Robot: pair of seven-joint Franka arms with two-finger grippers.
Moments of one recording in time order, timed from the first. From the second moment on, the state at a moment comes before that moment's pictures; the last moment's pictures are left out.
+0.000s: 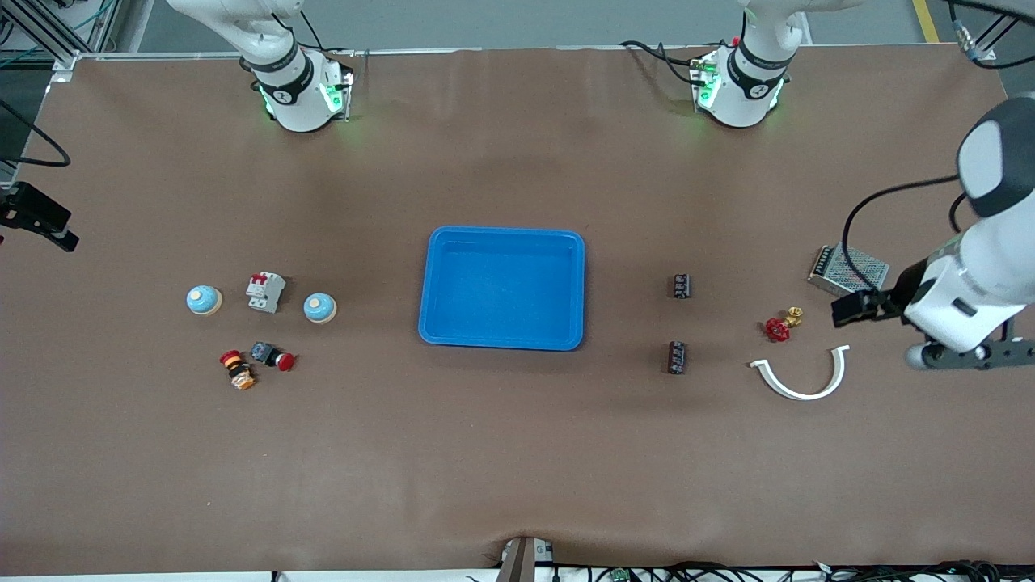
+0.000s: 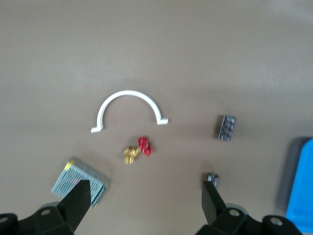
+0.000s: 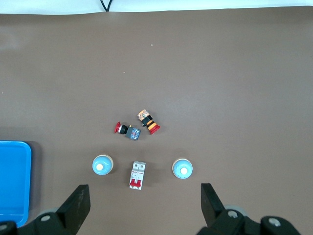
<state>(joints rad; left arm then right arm) 0.00 0.30 -0.09 -1.38 0.04 1.65 -0.12 -0.06 -0.03 -0.05 -1.62 0.01 1.75 -0.09</state>
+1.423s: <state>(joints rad) 0.00 0.09 -0.03 -1.39 0.00 1.49 0.01 -0.07 -0.03 -0.05 -1.61 0.01 1.76 -0.10</state>
